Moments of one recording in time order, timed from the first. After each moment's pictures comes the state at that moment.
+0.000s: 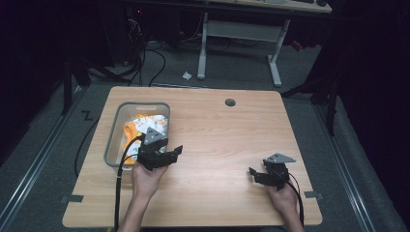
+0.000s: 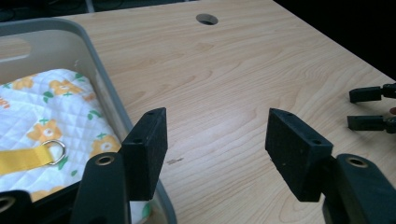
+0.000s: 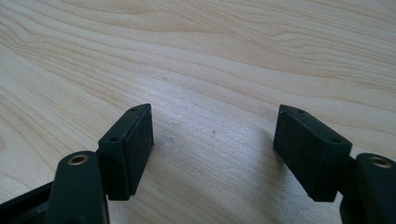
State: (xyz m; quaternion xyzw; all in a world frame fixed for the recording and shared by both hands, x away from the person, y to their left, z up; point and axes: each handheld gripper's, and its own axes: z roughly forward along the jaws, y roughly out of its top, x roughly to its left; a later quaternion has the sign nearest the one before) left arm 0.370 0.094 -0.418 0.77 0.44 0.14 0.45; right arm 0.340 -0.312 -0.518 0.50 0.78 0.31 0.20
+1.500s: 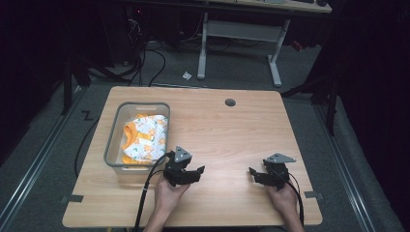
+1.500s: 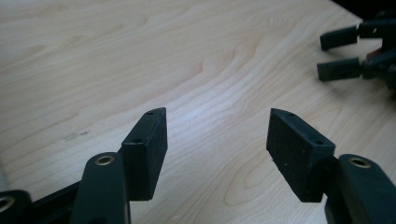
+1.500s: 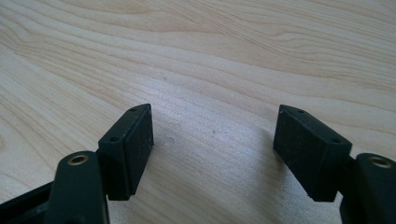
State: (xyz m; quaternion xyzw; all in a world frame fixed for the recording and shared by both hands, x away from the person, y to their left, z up) left arm 0.348 0.031 -0.474 0.81 0.40 0.08 0.42; right arm 0.340 -0.312 -0.518 0.50 0.78 0.31 0.20
